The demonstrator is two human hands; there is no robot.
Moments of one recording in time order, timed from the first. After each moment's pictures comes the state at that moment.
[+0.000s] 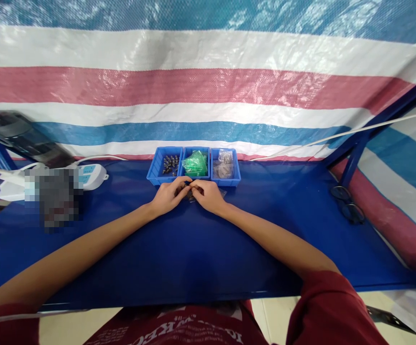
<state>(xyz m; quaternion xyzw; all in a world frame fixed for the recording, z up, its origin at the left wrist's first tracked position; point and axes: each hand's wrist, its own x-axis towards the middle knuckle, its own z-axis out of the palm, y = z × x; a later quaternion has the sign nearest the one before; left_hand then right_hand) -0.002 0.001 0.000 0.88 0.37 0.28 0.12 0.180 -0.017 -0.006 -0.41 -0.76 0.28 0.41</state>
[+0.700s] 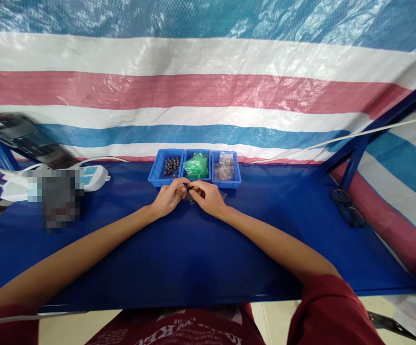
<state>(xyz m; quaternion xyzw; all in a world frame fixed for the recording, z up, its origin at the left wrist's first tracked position) -0.008 0.002 -0.004 0.87 0.34 0.31 0.17 0.177 -0.021 -0.004 -0.38 -0.75 0.29 0.46</state>
